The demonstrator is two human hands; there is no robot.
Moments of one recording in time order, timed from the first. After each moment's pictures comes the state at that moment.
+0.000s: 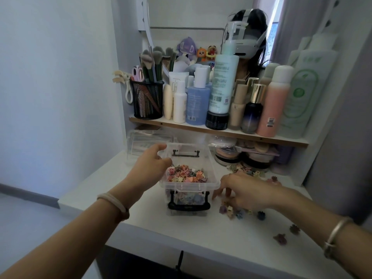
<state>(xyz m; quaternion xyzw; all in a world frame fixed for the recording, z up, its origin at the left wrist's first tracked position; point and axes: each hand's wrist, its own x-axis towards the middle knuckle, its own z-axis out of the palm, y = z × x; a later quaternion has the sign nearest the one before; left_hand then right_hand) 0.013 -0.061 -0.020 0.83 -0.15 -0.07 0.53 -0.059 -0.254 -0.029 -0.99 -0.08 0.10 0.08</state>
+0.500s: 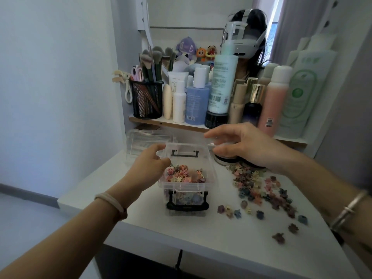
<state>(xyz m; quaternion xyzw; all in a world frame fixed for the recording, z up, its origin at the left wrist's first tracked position) 0.011 -0.058 -0.018 0.84 -0.15 -0.07 0.52 -0.054 -0.248 0.035 -0.91 -0.09 -0.07 0.39</state>
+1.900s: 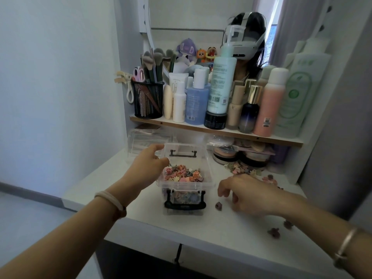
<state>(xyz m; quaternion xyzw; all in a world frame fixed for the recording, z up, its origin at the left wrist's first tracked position) 0.004 -0.053 -0.017 0.84 -0.14 -0.08 0.52 -0.082 -0.248 -0.026 -0.99 -0.05 0.09 0.04</state>
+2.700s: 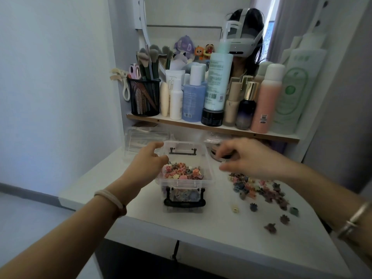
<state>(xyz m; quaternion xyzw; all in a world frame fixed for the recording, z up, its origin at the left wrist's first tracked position) 0.001 -0.058 -0.019 0.84 -0.15 -0.07 0.53 -0.075 -0.254 0.018 -0.98 -0.02 -0.04 0.19</state>
